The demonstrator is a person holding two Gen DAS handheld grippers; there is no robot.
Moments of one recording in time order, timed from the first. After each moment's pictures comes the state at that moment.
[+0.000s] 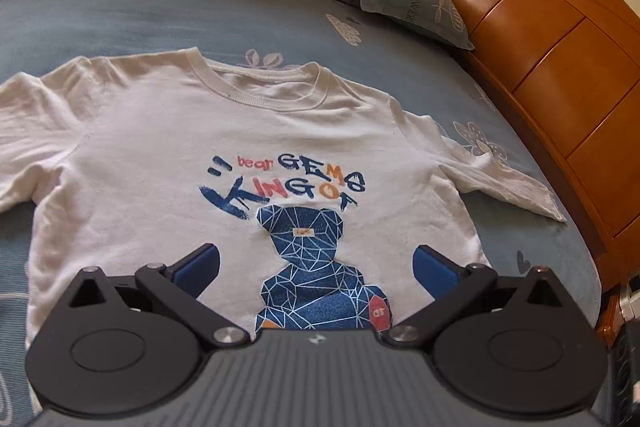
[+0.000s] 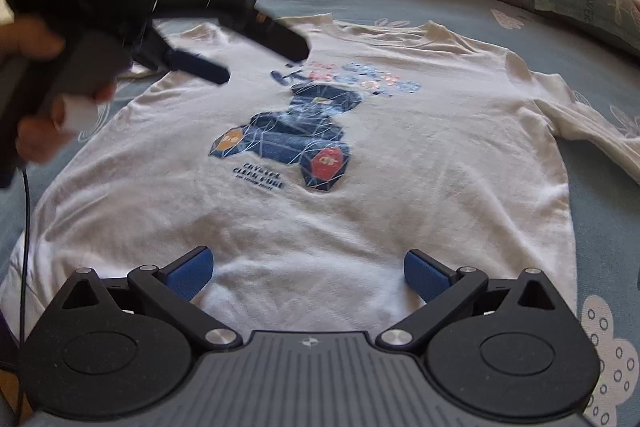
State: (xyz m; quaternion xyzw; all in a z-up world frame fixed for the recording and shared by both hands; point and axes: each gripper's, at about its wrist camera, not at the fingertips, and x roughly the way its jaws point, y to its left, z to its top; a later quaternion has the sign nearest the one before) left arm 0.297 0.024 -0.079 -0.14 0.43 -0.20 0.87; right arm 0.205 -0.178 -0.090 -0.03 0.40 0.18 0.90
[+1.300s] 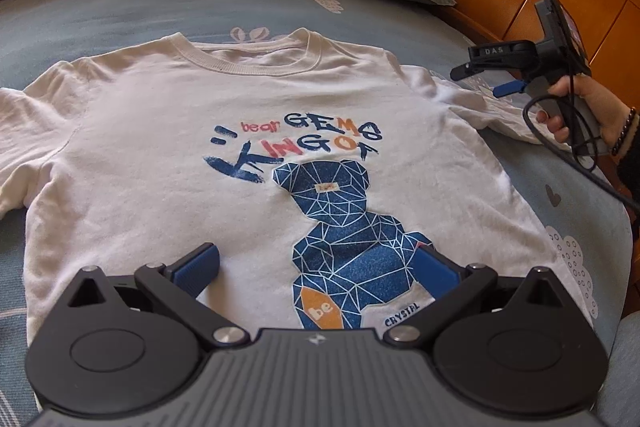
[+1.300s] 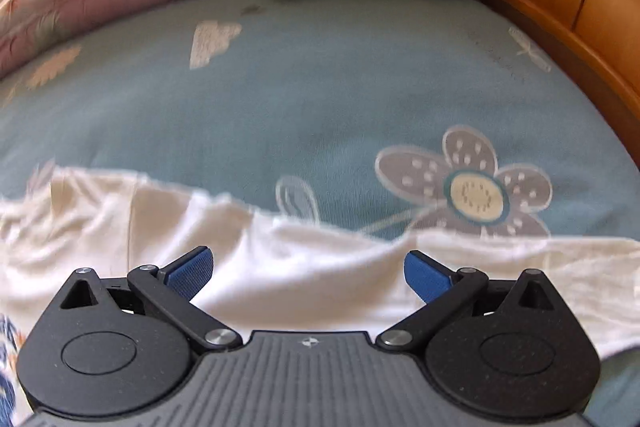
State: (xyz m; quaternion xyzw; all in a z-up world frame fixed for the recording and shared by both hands) left arm 0.290 0.016 -0.098 -0.04 0.42 -0.22 0.88; right arm 0.442 -0.382 -0.075 0.07 0.47 -0.09 0.88
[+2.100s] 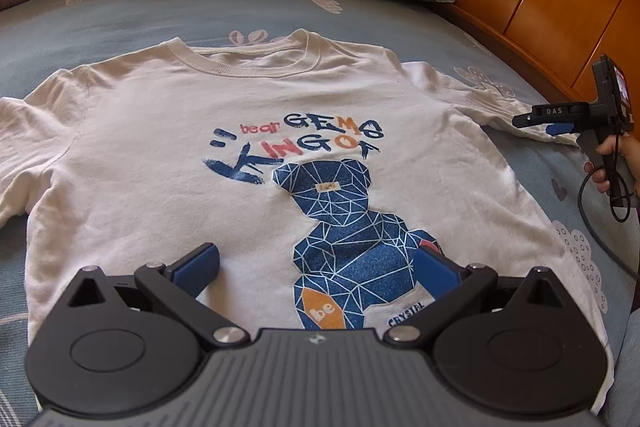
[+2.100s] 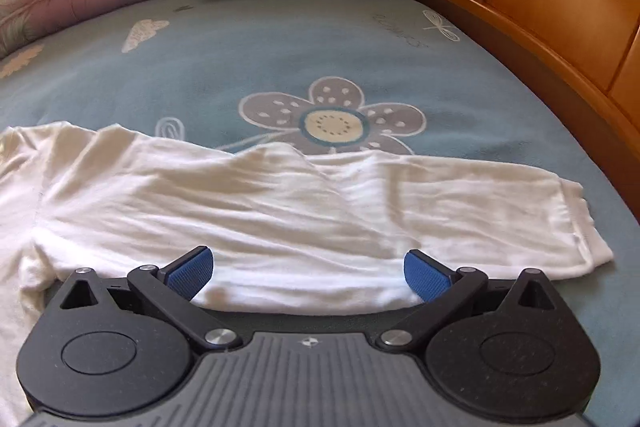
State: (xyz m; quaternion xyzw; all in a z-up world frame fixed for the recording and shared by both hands) left arm 0.288 0.014 -0.099 -0.03 0.41 -0.22 0.88; right arm 0.351 -0.433 -0.077 0.06 0.42 -0.13 0.90
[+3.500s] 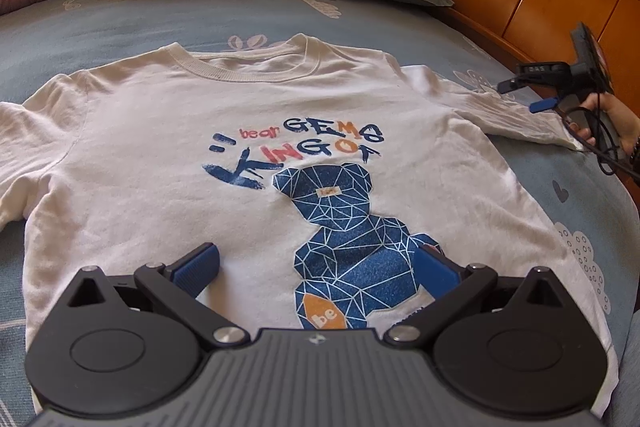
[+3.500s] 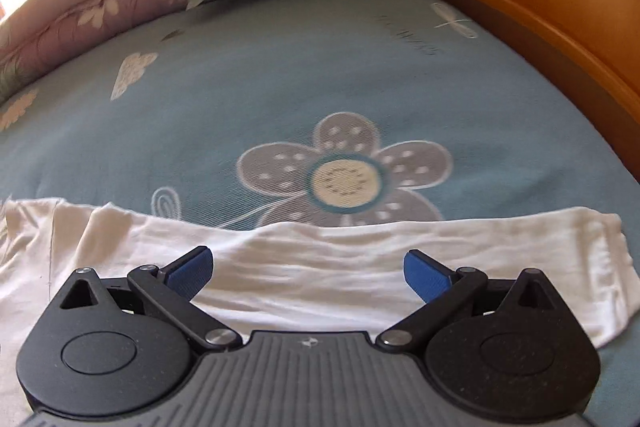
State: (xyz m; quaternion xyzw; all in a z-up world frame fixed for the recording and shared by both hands) left arm 0.290 0.014 -0.100 -0.03 0.40 -0.22 0.89; right arm 0.419 -0.462 -0.079 0.10 0.45 -0.12 0.88
